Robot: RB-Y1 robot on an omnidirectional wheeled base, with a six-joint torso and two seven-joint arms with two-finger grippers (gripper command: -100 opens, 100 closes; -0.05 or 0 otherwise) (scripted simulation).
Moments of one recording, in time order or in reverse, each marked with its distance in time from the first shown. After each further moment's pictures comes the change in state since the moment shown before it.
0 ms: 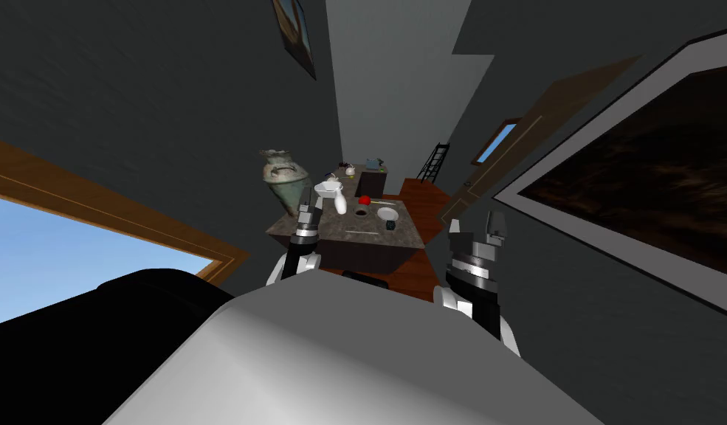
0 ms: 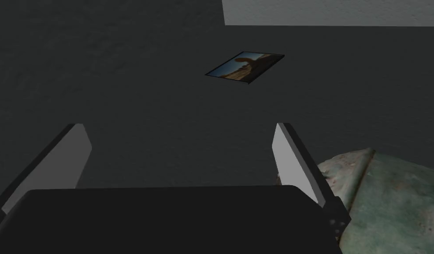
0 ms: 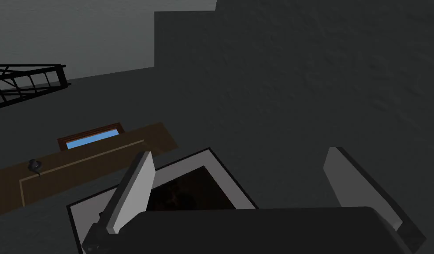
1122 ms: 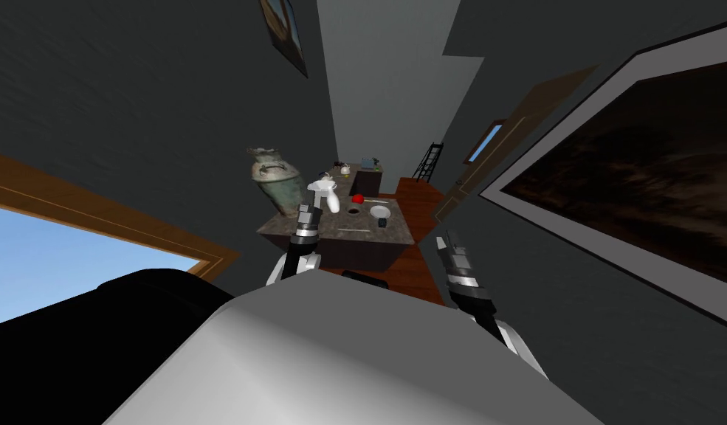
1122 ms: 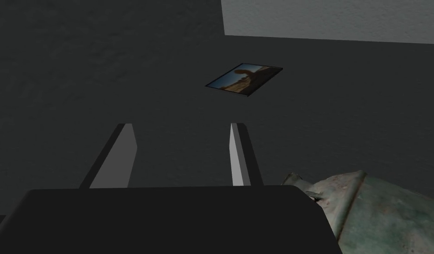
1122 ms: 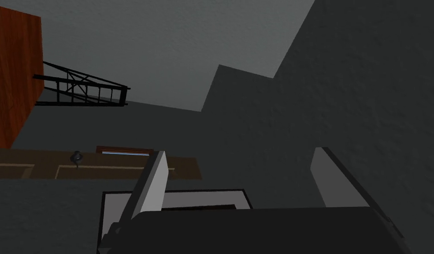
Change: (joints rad) left arm 0.000 0.000 0.000 0.000 0.000 0.000 0.000; right arm 0.093 -0.327 -0.001 0.179 0.034 -0.022 -0.012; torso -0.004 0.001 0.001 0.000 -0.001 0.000
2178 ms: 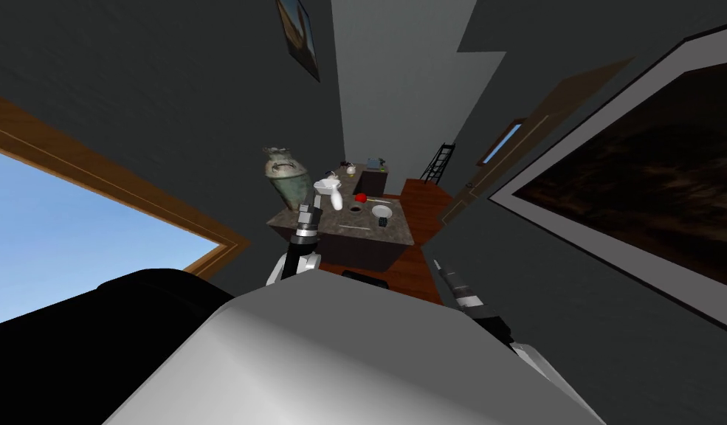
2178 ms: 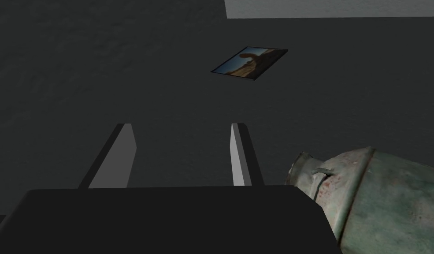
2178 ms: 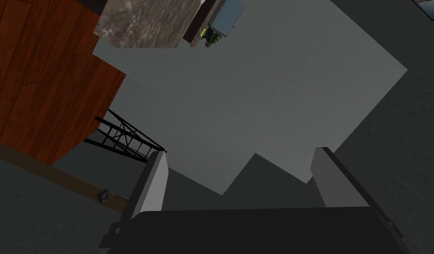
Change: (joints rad) left arm 0.000 0.000 0.000 0.000 0.000 0.000 0.000; right arm 0.097 -0.327 0.030 0.224 0.073 -0.047 -0.001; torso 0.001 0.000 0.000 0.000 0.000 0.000
